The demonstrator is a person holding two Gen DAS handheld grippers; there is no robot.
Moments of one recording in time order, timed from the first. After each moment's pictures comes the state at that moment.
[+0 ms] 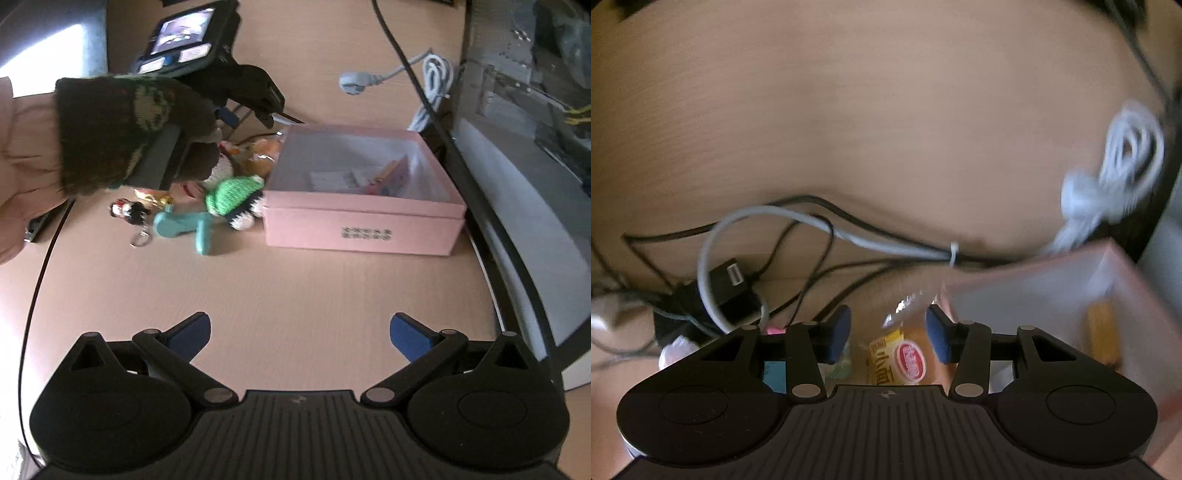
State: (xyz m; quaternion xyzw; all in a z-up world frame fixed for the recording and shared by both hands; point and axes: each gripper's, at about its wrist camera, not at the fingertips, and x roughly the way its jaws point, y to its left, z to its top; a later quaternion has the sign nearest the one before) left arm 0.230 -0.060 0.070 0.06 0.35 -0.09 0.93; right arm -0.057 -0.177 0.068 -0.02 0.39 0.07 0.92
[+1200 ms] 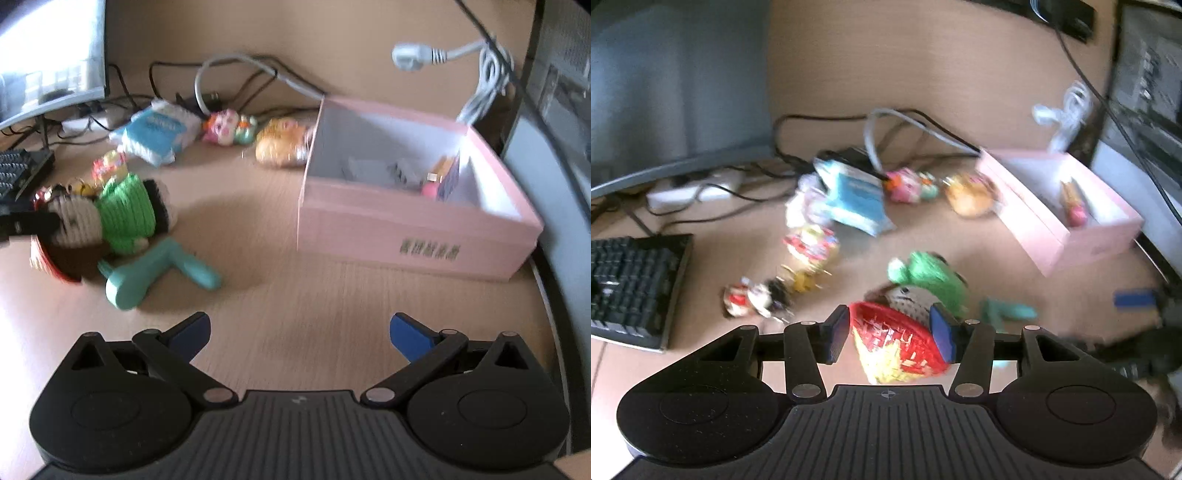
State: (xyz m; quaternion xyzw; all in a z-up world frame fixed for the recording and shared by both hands) left arm 0.011 0.106 0.078 0.02 0.36 -0.09 0.93; right arm 0.008 -0.121 0.028 -0.06 0.42 0.07 0.90
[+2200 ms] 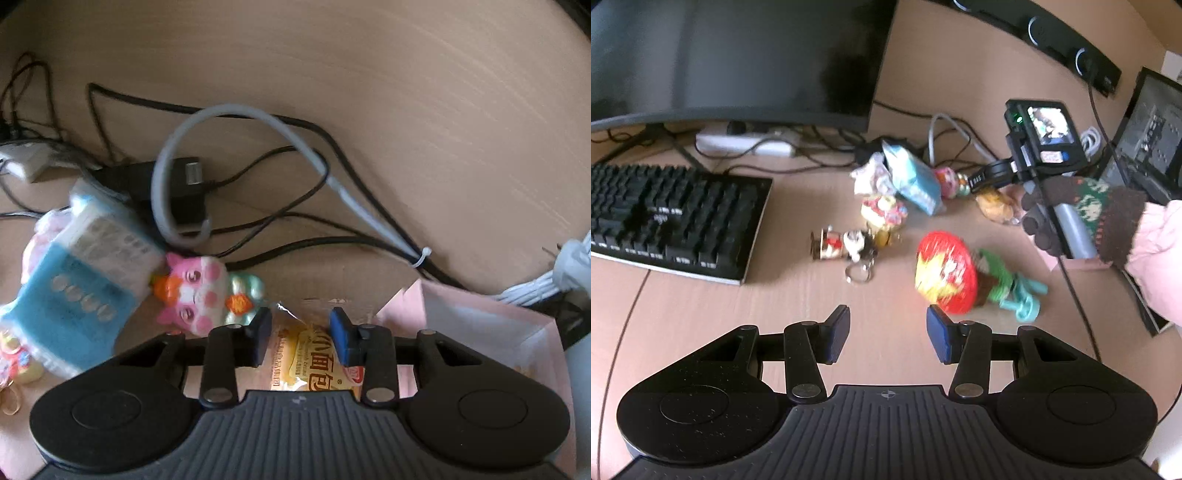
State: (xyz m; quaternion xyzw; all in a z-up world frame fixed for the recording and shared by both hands) left arm -0.034 0.223 0.071 -0.07 0.38 -0.12 0.92; right arm 0.217 0.003 0.047 -0.17 0.40 0.03 0.90
